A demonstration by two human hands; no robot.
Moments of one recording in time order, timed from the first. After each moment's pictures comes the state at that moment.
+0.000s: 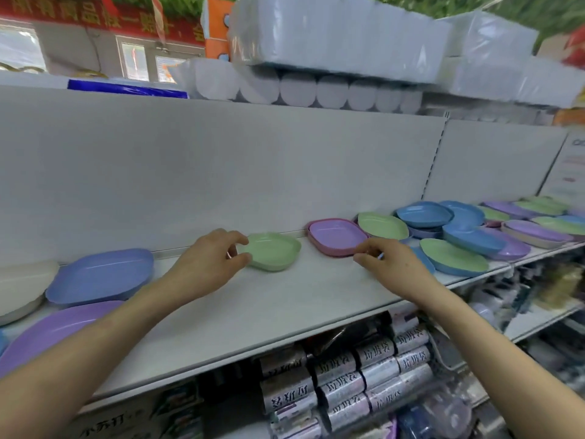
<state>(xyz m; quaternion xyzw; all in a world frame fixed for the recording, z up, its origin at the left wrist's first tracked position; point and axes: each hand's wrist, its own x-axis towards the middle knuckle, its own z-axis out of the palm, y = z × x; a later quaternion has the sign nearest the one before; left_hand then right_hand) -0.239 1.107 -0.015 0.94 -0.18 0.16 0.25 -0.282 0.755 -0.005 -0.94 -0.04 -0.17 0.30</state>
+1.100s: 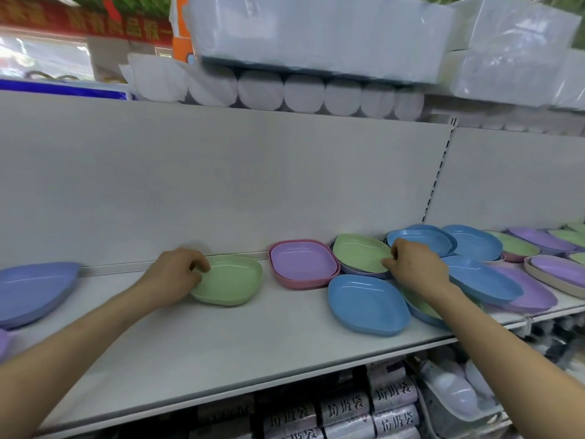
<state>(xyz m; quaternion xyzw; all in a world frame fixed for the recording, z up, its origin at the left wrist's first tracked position) -0.176 1.035 -0.026 0.97 0.02 0.09 0.24 -0.126 0.588 -0.017 -0.98 0.08 -0.18 0.08</state>
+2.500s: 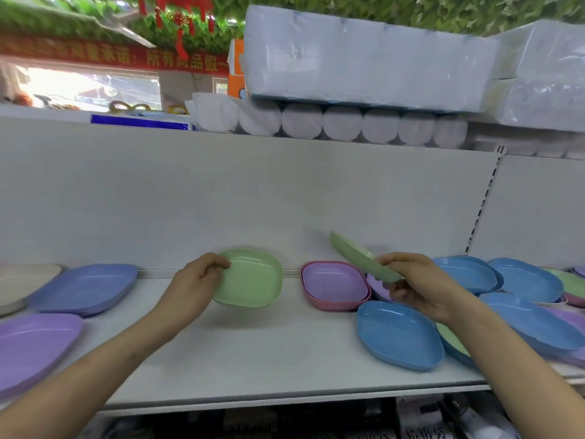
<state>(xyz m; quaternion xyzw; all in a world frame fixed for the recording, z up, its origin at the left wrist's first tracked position) -0.240 1.029 -0.013 0.85 0.05 0.21 0.48 -0.147 0.647 0.027 -0.72 -0.03 0.08 0.69</state>
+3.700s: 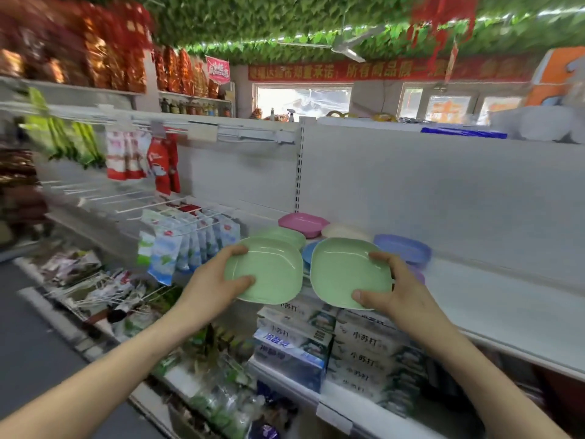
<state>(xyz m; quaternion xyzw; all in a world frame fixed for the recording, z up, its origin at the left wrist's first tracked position) -0.672 1.362 -0.027 0.84 0.26 0.30 0.36 -0.458 1.103 -0.010 -0.80 -0.38 0.05 0.46</state>
